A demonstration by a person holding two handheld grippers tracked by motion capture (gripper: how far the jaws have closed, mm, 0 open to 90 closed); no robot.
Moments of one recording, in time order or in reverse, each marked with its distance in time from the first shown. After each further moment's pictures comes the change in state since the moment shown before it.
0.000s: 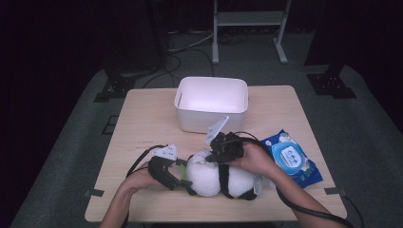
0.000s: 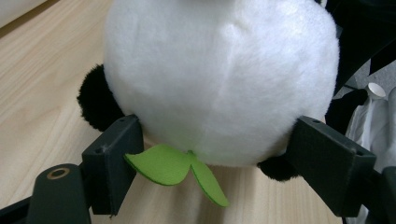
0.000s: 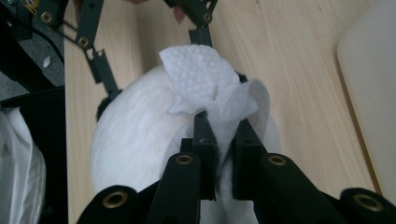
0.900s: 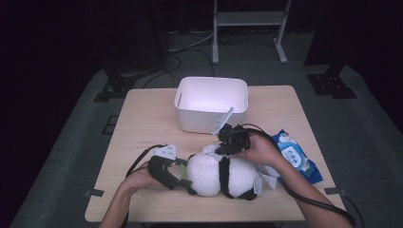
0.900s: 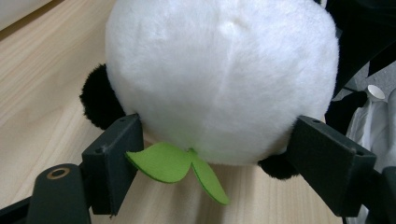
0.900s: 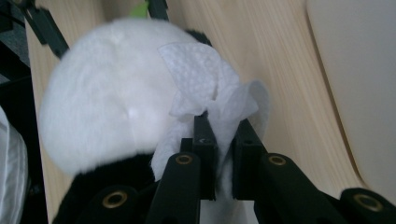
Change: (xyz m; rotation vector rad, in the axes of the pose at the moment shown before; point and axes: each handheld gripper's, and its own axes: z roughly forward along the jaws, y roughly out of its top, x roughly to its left) left arm 0.001 0.000 -0.001 -0.007 0.004 -0.001; right arm -0.030 -0.018 -0.009 0.078 -0.023 0.072
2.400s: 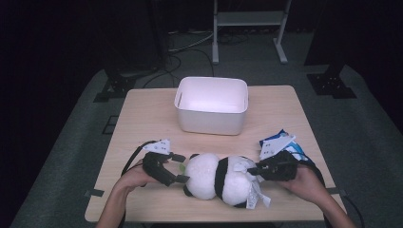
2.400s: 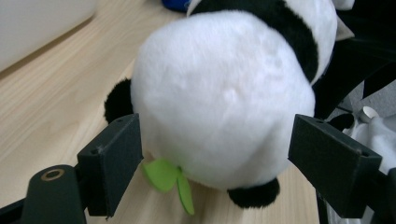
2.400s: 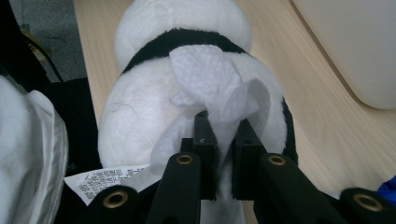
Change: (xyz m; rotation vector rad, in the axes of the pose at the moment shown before) left arm -0.004 0.011 -0.021 -0.082 0.015 -0.038; right arm 0.051 -0.108 -0.057 -0.216 -0.057 0.070
